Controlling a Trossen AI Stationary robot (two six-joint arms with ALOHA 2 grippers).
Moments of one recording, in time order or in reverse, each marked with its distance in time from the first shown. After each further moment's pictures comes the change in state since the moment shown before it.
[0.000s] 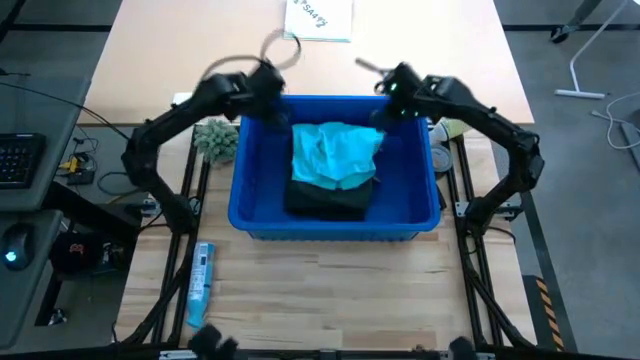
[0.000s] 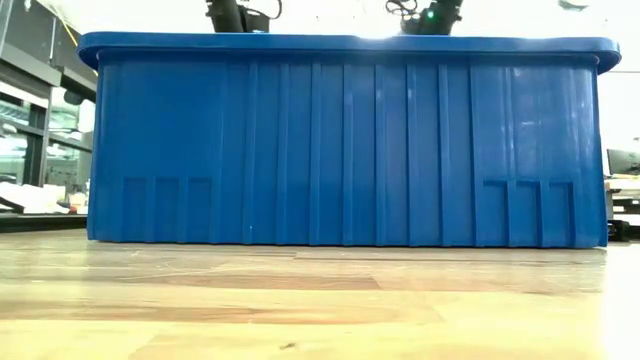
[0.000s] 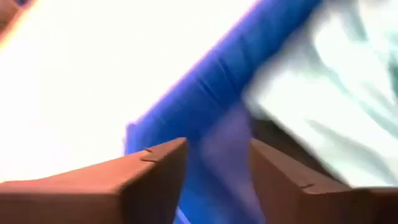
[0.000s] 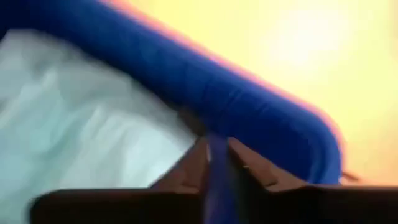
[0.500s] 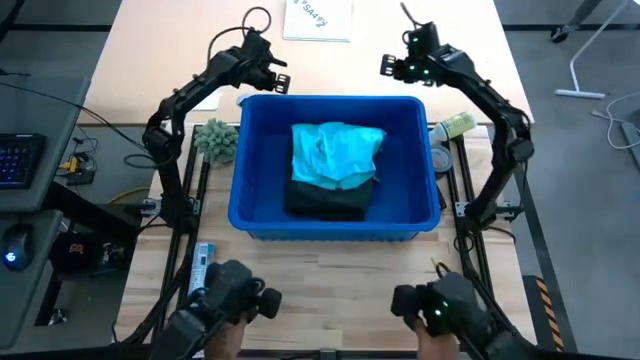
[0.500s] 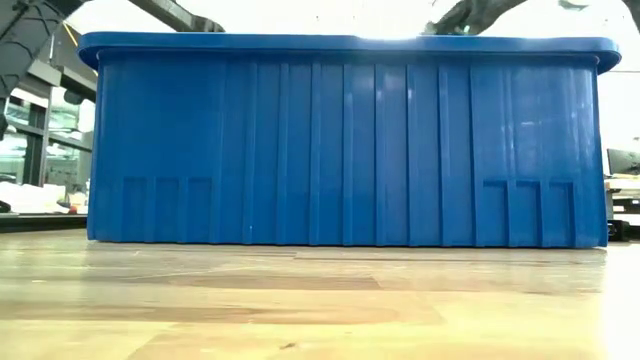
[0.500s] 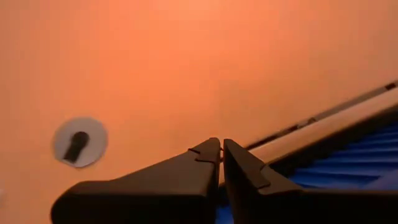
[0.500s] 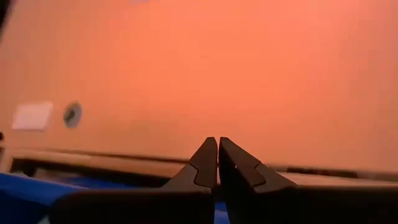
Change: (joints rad) left arm 0.386 0.282 -0.001 0.326 0.404 -0.194; right arm -0.393 0.183 0.010 0.366 -0.361 0.286
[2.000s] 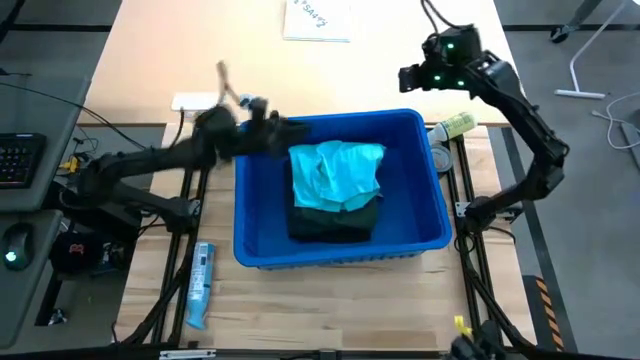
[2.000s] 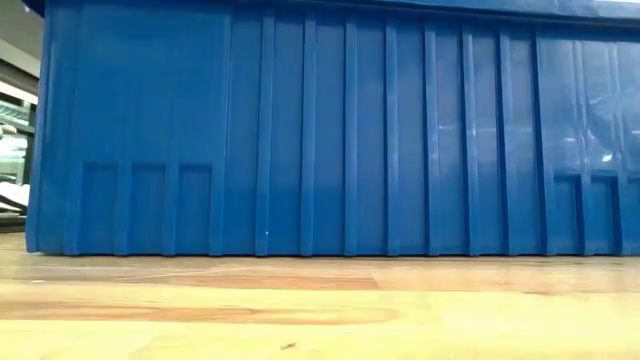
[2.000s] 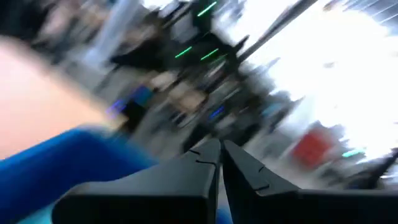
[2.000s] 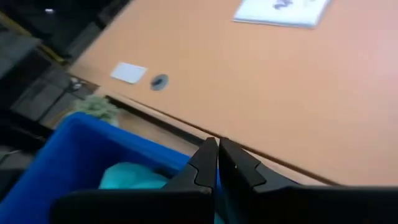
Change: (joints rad) left arm -0.727 -0.708 -0.721 1.126 0.088 -0.397; right arm 0.142 -0.333 -0.001 -0.122 -0.101 -0.240
